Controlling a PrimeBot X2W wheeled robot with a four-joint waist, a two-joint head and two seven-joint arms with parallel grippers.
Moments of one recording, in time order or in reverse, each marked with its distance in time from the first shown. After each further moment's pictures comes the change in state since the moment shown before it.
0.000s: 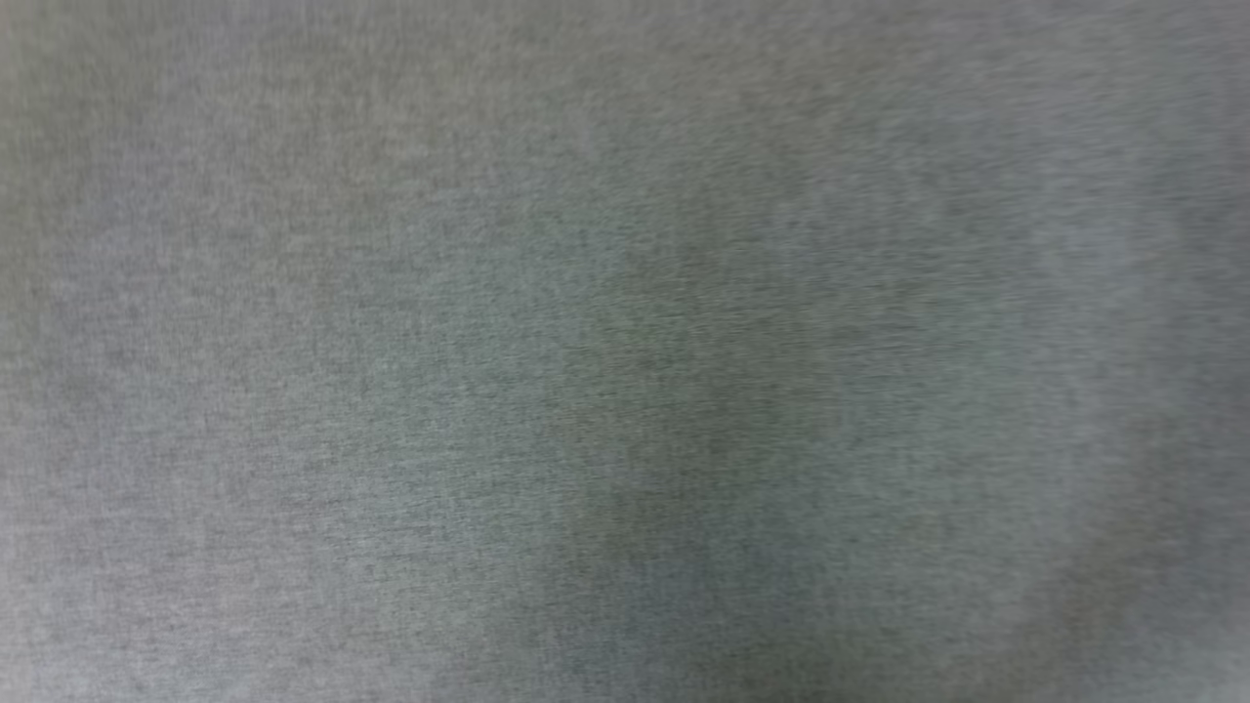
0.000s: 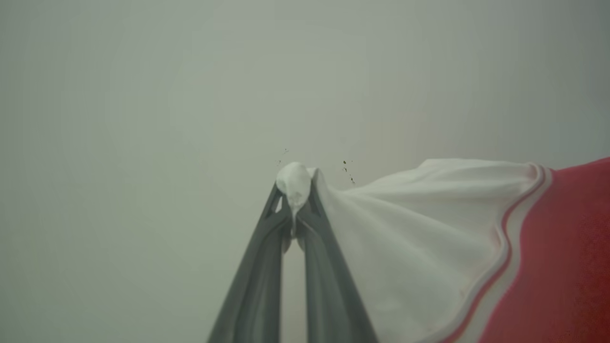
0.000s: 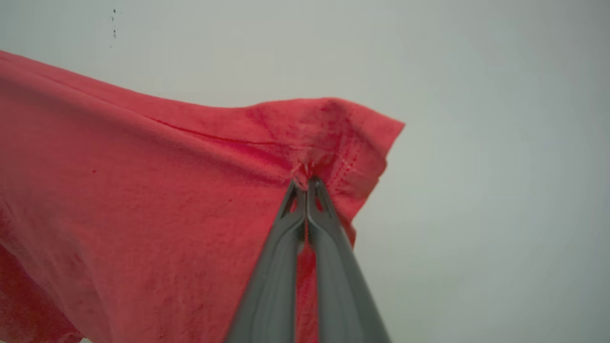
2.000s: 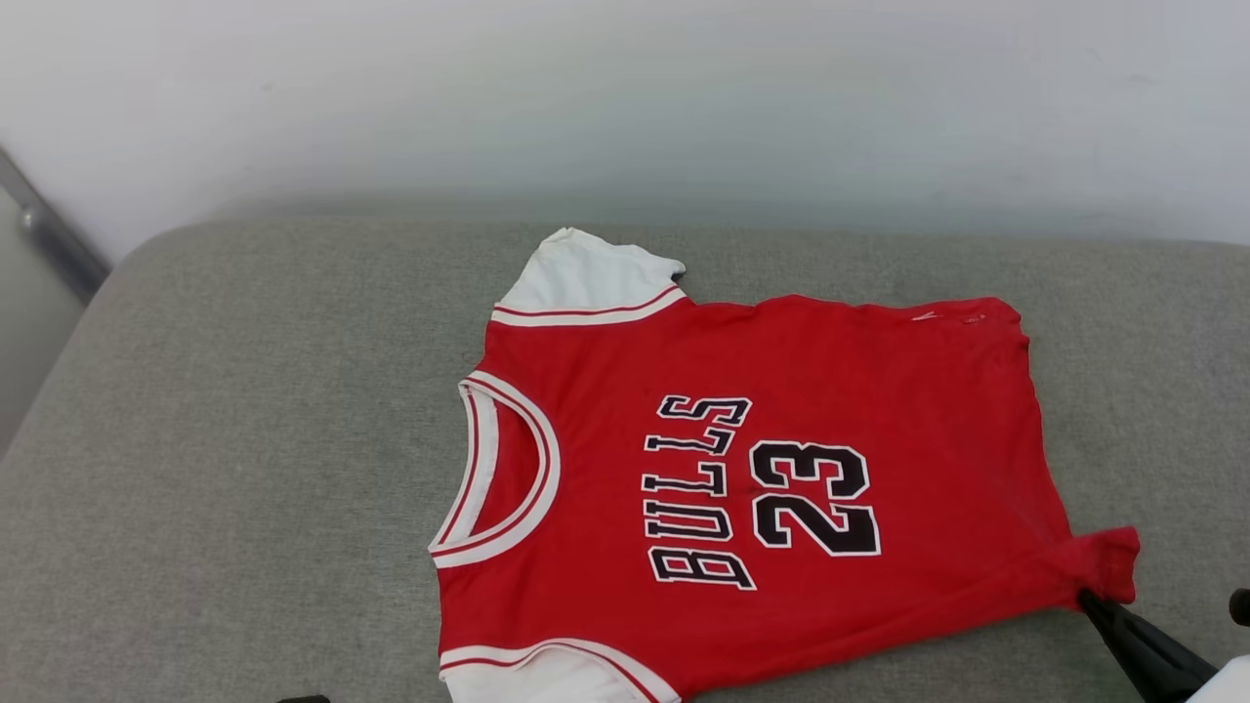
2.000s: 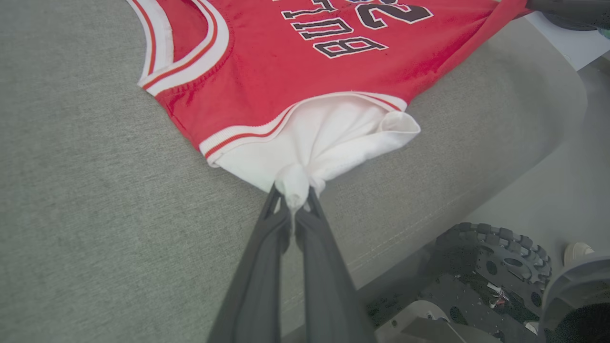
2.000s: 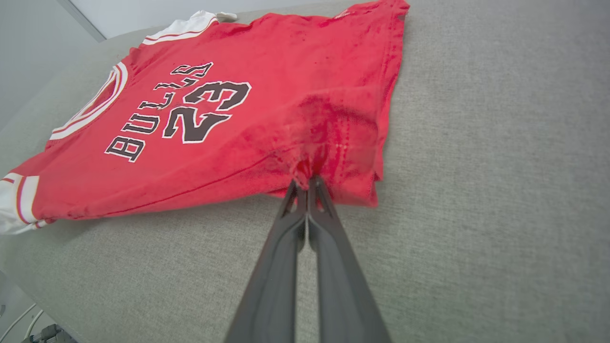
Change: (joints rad) left arm 1.914 0.083 -0.304 -0.490 -0.285 0.168 0.126; right arm 1.577 -0.279 0.238 -0.159 0.442 0.000 -0.142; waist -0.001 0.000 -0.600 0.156
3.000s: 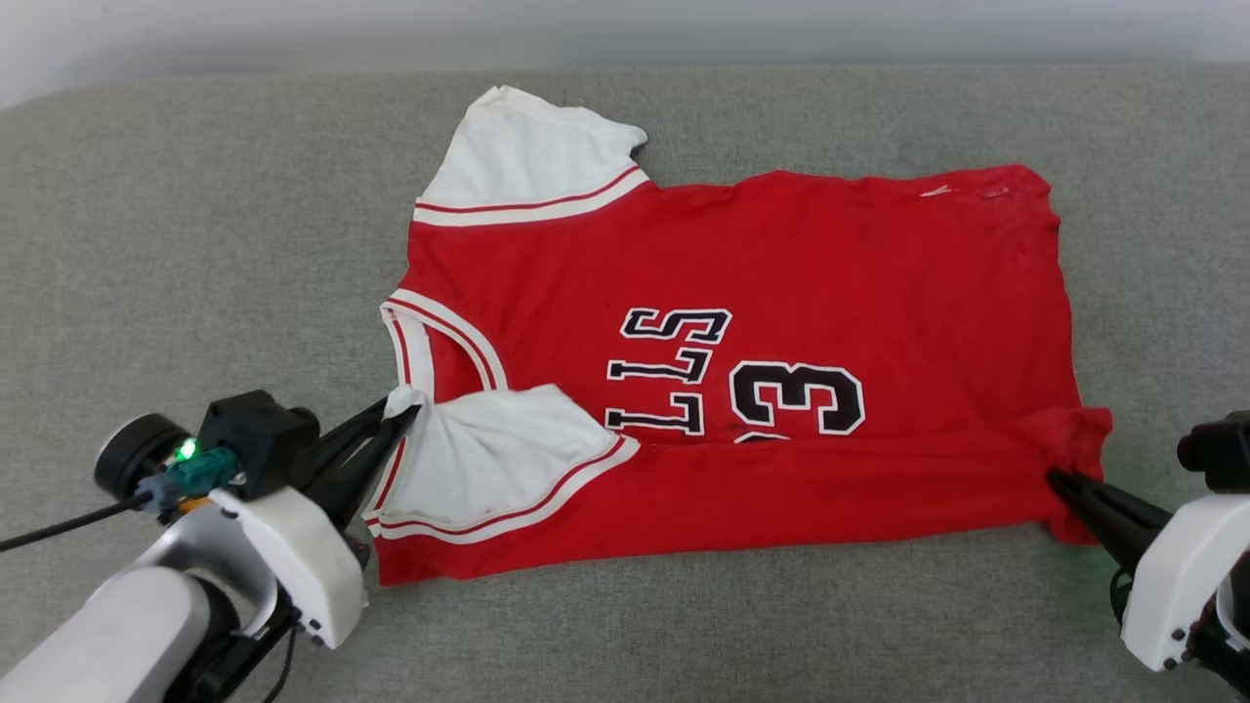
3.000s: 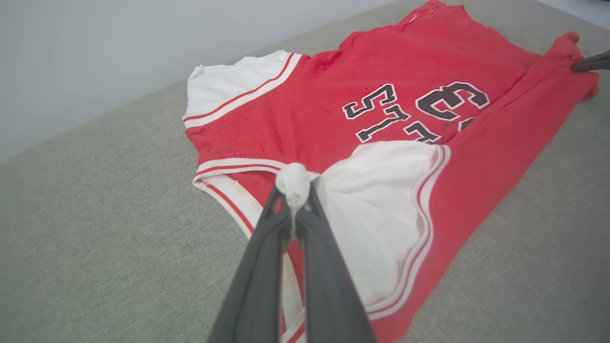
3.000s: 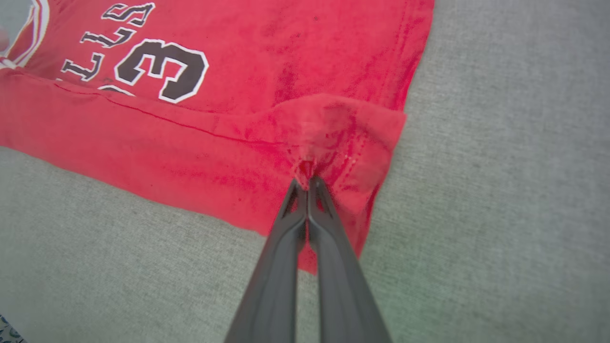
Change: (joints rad) left arm -0.471 -0.008 0.089 0.125 0.109 -0.113 0.041; right arm -0.233 0.007 -0.012 -0.078 -0.082 0.000 0.309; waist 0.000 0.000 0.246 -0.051
